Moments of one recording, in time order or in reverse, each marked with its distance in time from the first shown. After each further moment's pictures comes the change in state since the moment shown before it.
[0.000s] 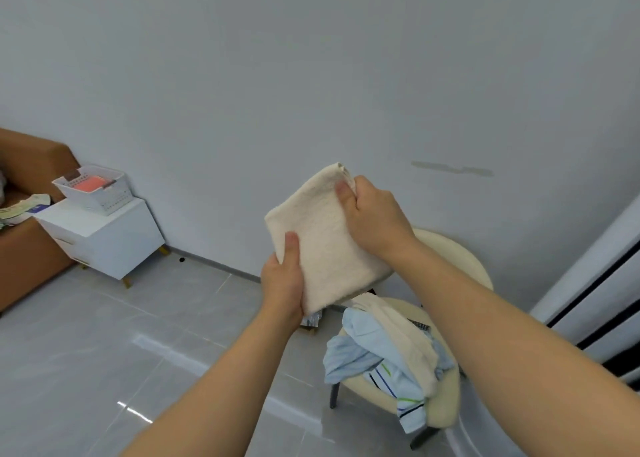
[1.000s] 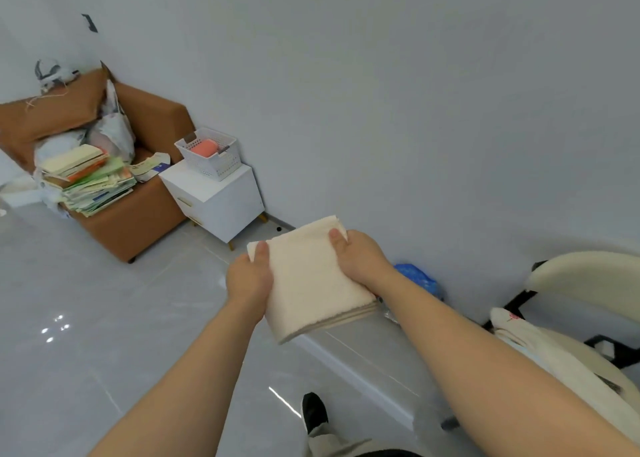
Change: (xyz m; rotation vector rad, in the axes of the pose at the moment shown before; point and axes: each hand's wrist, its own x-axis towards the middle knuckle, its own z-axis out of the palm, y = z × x) left_hand 0.255 0.115 -0.341 0.465 0.442 -0.016; right_hand 0.135 -0.157 0.403 0.194 -0.541 0.178
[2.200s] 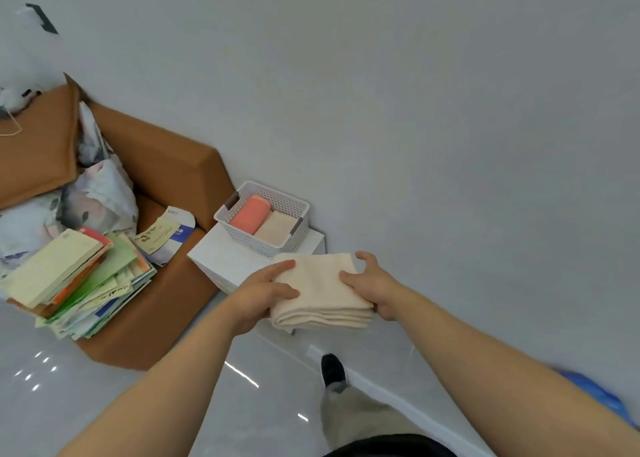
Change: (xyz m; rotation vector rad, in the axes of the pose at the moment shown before) left_hand 0.794 0.206 -0.171 0.153 -0.784 -0.146; right_hand 0.649 -0.334 0.262 0.491 -0.165 0.513
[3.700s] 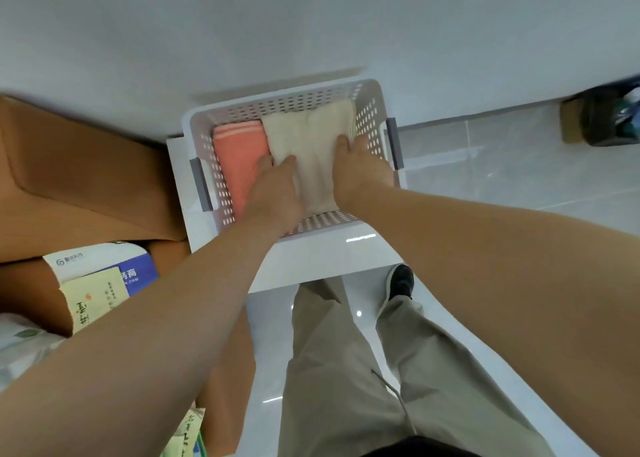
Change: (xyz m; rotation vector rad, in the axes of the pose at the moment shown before) left_hand 0.512 -0.007 -0.294 1.230 -0.397 0.103; right_hand 0.473 -0.133 0.251 -0.809 0.377 0.467
